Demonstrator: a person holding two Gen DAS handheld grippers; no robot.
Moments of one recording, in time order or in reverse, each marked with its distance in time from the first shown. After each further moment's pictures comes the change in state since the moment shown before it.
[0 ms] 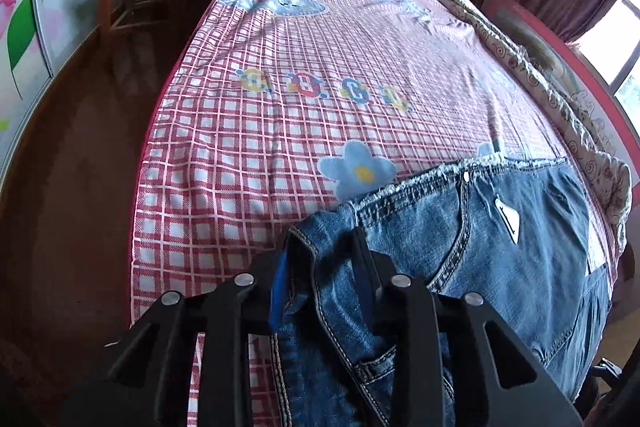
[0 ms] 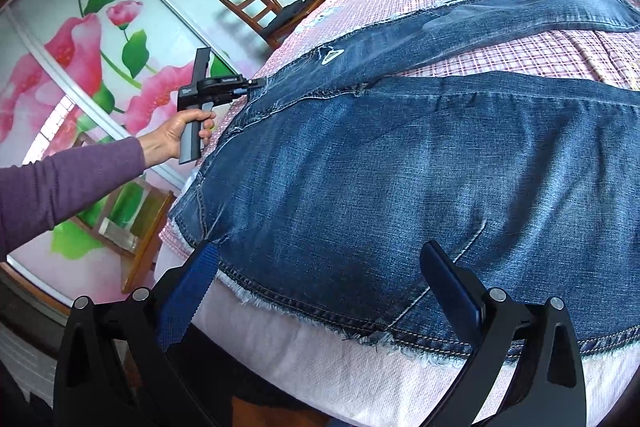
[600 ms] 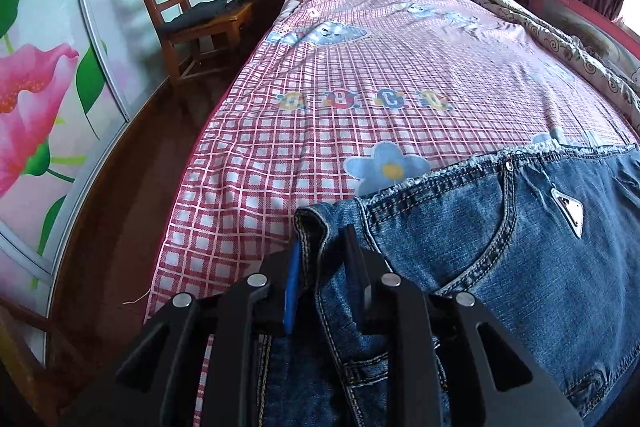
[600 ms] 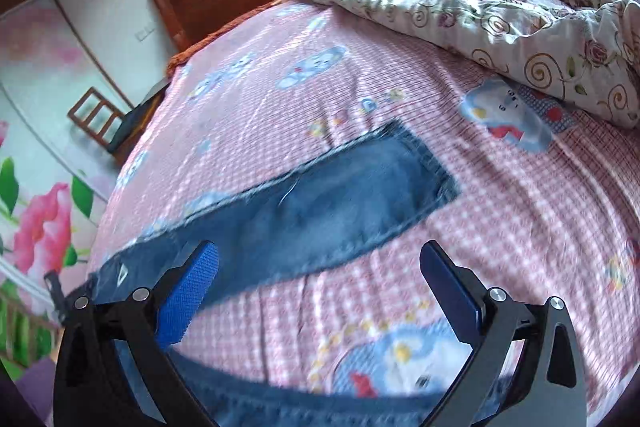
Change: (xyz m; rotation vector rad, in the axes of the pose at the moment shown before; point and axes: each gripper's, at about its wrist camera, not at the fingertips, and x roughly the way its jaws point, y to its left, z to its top) left arm 0.005 -0.038 -0.025 0.057 -0.150 0.347; right arm -0.142 -0.244 0.251 0.241 -0.194 -0.468
